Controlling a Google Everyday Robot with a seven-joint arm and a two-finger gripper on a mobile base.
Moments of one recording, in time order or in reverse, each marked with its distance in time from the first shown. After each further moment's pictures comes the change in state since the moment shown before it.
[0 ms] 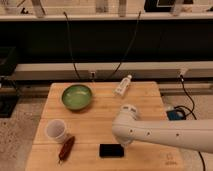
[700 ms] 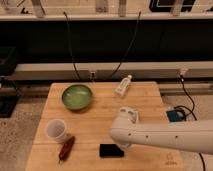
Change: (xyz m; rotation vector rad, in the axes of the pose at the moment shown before) arm -0.025 0.010 -0.007 -0.023 0.000 0.074
